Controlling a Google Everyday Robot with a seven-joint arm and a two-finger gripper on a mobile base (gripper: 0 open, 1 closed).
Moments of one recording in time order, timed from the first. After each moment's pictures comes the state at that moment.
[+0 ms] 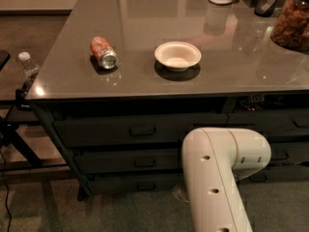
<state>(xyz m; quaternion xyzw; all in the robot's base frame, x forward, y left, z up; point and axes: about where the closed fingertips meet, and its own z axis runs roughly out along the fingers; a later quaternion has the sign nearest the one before) 0.560 -0.121 0.177 -0.37 0.89 0.07 0.24</state>
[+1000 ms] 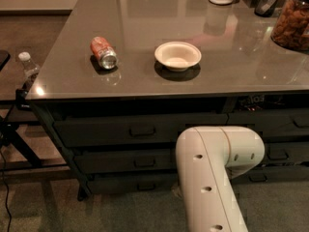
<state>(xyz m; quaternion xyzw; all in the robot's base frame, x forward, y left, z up) 0.577 -0.120 0.180 -0.37 0.89 0.06 0.25</state>
